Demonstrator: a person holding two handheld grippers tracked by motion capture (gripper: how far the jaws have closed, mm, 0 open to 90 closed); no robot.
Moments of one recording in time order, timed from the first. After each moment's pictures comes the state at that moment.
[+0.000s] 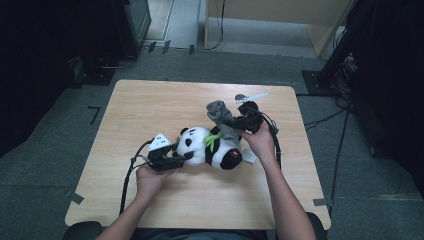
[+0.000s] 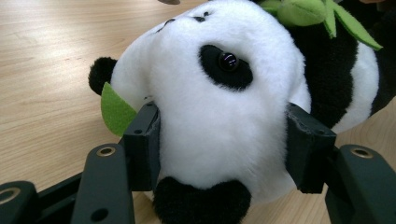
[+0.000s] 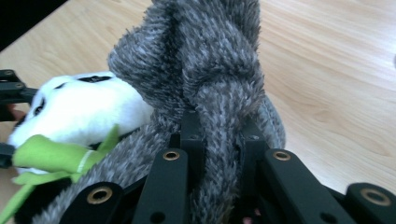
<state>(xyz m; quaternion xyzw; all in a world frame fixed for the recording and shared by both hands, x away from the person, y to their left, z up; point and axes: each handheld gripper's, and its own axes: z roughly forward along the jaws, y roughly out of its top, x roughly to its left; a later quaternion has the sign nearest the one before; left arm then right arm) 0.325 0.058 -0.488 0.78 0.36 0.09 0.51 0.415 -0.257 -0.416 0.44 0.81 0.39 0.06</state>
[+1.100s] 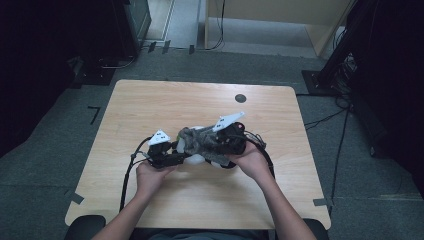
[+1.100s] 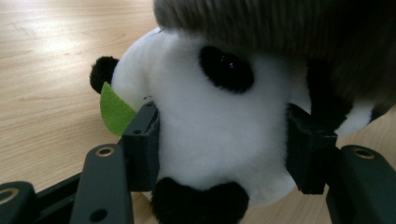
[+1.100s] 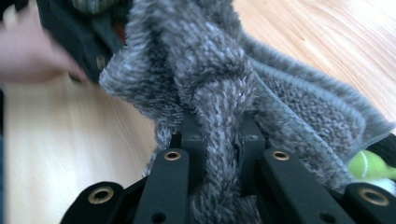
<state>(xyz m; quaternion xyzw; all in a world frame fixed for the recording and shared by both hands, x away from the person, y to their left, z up) 0.333 0.058 -0.482 0.77 0.38 0.06 0.50 0.337 -0.195 -0.403 0.24 0.89 0.38 0.06</state>
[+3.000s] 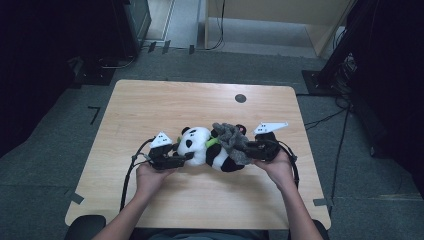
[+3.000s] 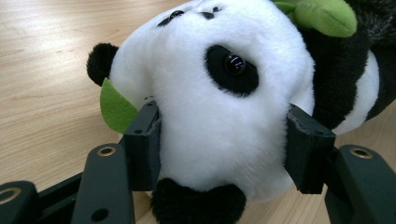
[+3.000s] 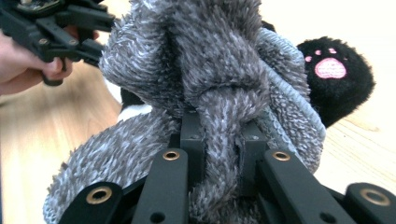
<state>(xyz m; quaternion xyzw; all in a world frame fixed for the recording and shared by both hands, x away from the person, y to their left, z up) 0.328 0.055 -0.484 0.79 0.37 0.07 0.49 0.324 -0.293 -0.435 0.37 0.81 0.45 0.05</state>
